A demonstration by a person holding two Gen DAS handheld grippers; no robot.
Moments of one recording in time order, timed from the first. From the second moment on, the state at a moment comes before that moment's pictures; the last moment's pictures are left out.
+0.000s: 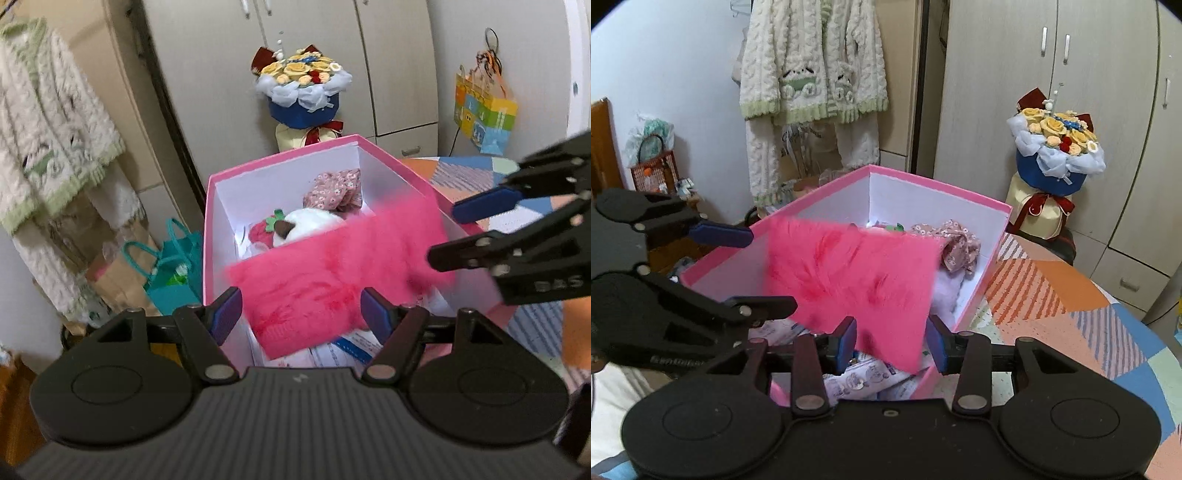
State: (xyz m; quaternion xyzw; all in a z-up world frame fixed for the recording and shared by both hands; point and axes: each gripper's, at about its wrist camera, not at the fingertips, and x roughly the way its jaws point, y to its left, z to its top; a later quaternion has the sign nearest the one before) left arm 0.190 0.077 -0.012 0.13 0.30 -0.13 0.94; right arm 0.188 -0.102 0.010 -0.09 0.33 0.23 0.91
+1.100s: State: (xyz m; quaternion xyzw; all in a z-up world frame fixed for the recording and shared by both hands) left arm 0.088 0.039 0.063 0.07 0.33 -0.16 0.93; right arm 0.061 -0.185 0.079 -0.02 0.26 0.15 0.95
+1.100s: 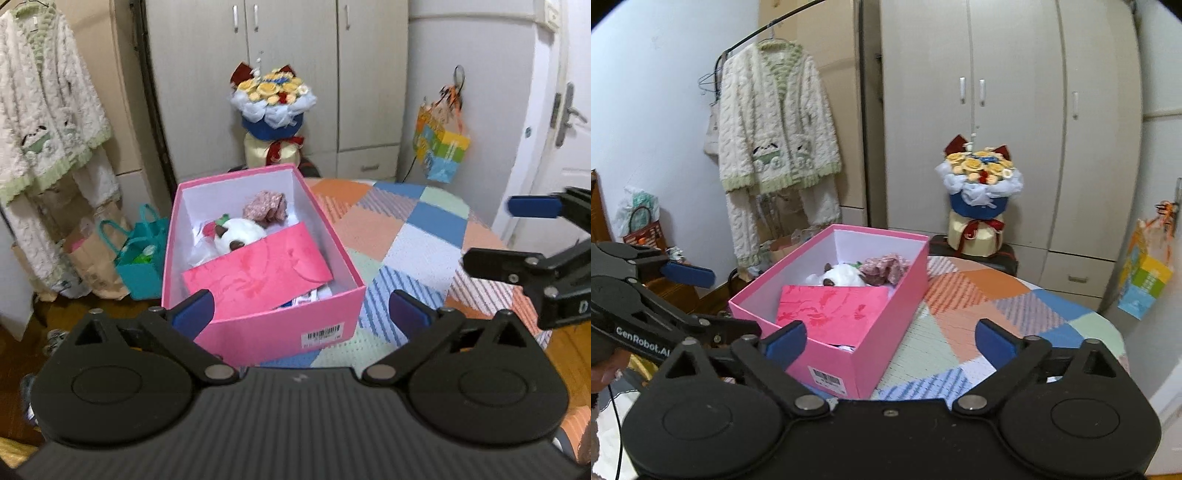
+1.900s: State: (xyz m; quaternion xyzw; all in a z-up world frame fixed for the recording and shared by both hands) left arm 0.058 0.002 0.041 0.05 0.26 -0.09 0.96; right arm 0.013 -0.221 0.061 0.04 0.26 0.01 0.97
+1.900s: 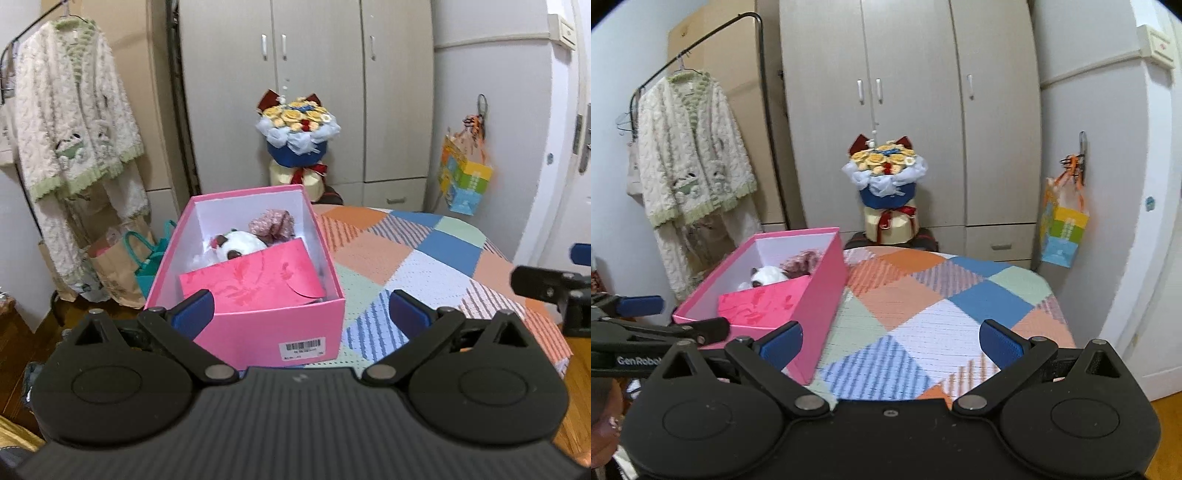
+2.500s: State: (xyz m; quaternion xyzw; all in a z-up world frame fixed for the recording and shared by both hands) left arm 0.040 0.001 0.029 0.05 0.21 -0.08 0.97; right arm -0.010 -0.214 0.051 0.00 0.23 -0.02 0.97
